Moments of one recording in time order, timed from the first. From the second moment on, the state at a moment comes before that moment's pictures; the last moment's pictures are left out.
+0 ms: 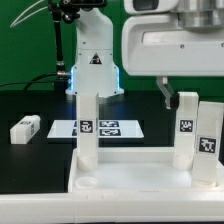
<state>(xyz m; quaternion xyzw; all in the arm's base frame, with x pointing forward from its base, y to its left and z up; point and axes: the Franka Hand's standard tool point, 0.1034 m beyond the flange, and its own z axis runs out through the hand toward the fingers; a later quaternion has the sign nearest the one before) 0.644 0.099 0.127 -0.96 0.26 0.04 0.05</state>
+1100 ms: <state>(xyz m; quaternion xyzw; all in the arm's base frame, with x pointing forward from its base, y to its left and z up) 0.641 0.106 0.117 -0.89 0.46 0.05 0.04</state>
